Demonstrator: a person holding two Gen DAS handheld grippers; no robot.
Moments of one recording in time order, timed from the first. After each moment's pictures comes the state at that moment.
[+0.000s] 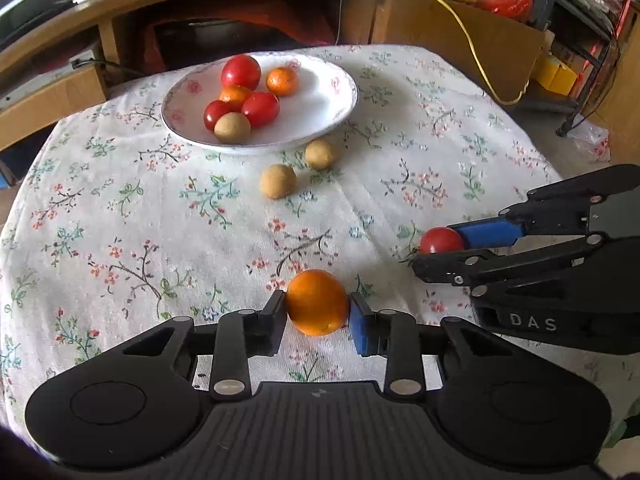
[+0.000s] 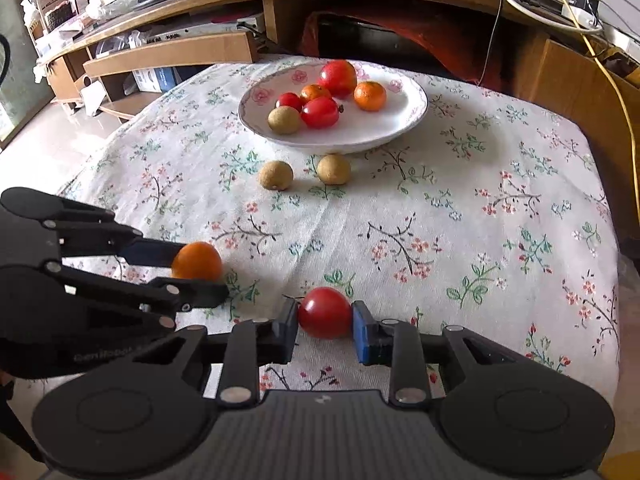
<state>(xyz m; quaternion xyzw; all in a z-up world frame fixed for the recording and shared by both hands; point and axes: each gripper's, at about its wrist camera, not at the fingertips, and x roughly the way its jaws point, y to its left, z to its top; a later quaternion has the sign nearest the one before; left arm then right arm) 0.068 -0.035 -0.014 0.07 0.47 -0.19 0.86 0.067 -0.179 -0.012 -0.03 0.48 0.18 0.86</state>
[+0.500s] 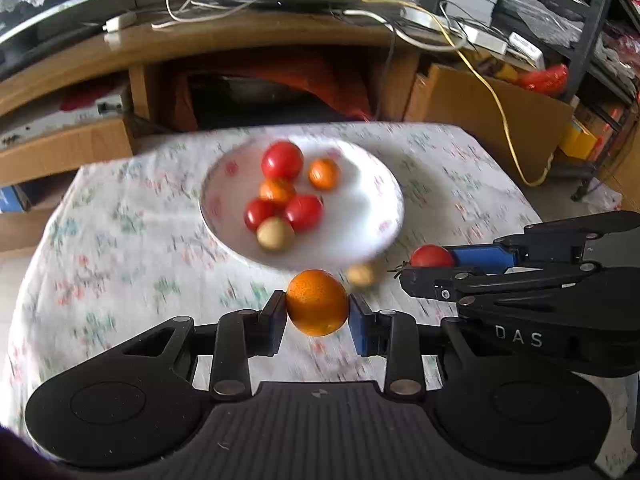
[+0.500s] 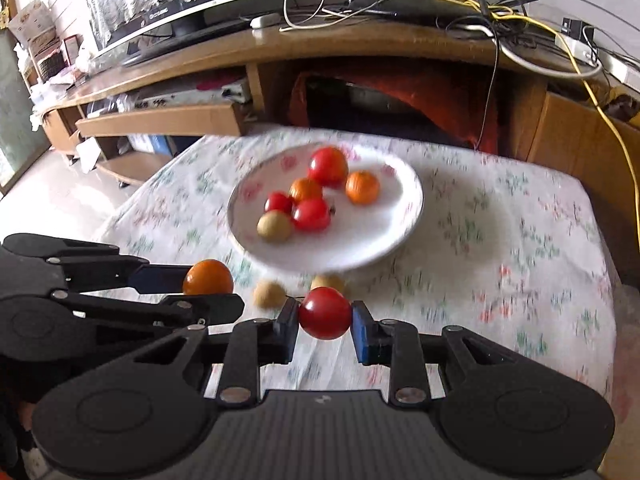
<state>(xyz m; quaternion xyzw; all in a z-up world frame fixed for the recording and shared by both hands) 0.129 -0.027 0.020 0.02 0.43 -0.16 0.89 0.128 -0.173 0.023 0.01 0.44 0.17 0.88</state>
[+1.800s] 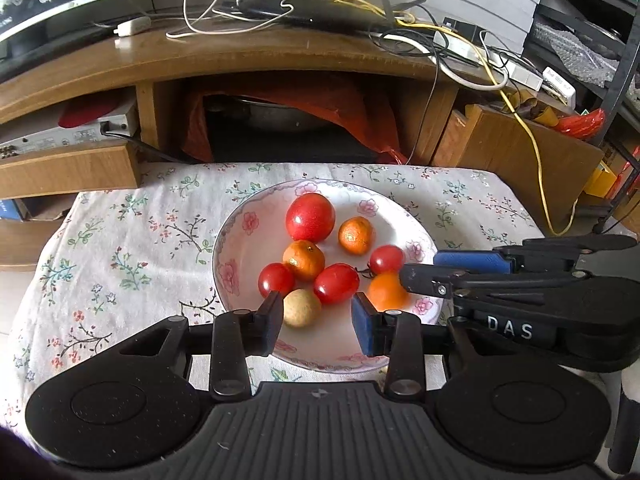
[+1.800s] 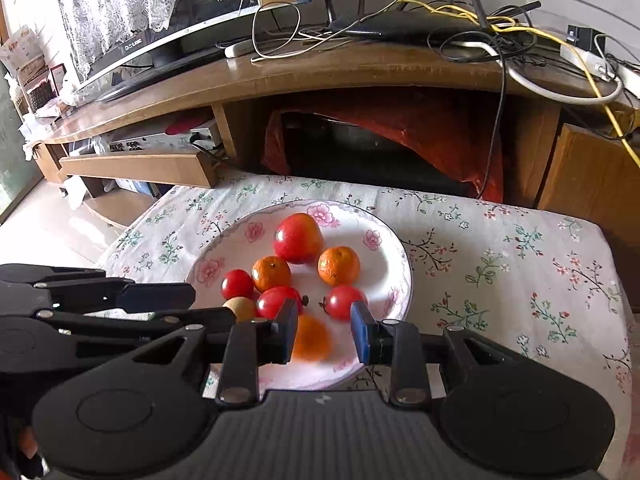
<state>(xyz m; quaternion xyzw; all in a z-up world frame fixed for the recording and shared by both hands) 0.180 -0.021 0.021 -0.01 0.42 -0.14 0.90 0.199 -0.180 0.017 0.03 0.42 0.17 0.89</state>
